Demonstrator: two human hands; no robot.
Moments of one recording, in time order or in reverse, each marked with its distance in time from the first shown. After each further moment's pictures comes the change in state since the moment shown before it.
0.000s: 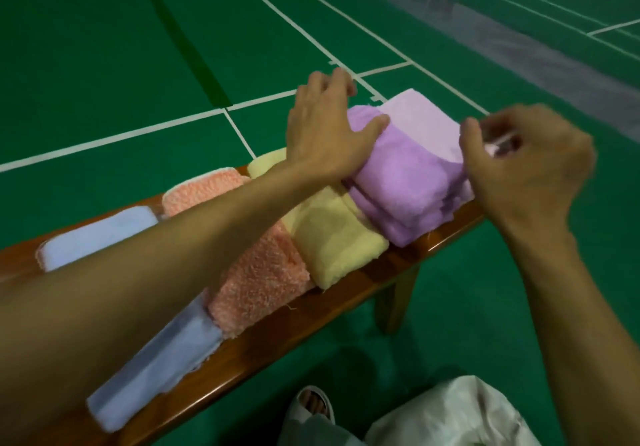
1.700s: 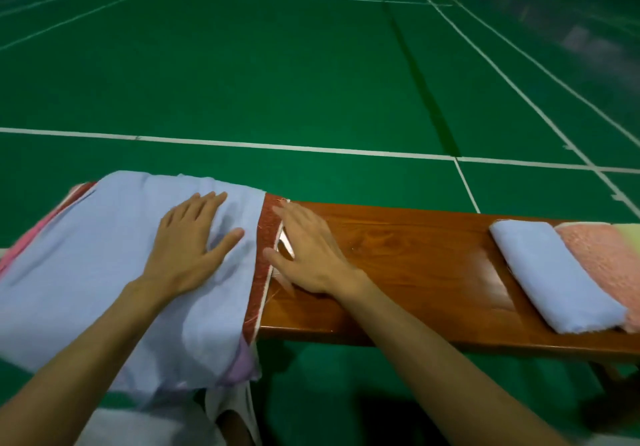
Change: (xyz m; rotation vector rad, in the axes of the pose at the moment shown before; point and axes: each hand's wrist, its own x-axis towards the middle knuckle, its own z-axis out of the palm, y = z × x) left_hand -0.498 -0.319 -0.540 0.520 0.095 -0.595; right_hand -0.390 -0.590 0.028 0.576 -1.035 -0.892
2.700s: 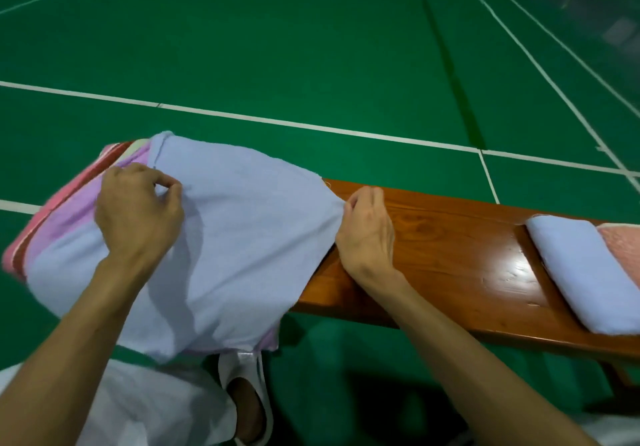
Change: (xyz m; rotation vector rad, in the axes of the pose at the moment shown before) left_hand -0.022 -0.041 -0.044 0.064 0.470 -0.397; right_hand -0.018 -0.014 -0.008 -0.048 0.391 0.429
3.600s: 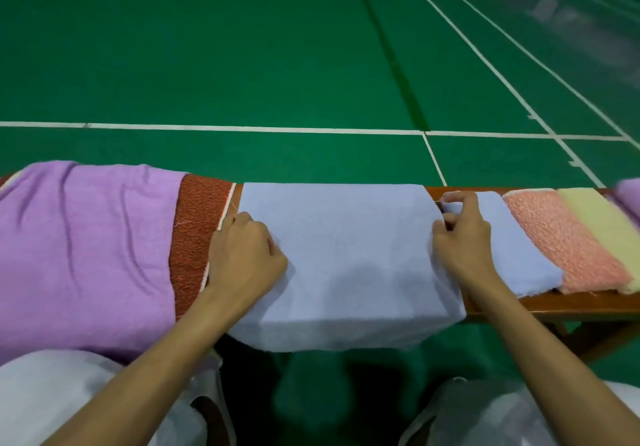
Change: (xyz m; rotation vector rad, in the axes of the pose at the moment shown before) left_hand -0.109 0.196 0.079 0.060 -0.449 0.362; right_hand 0.002 0.217 -0.144 0.235 0.069 0.399
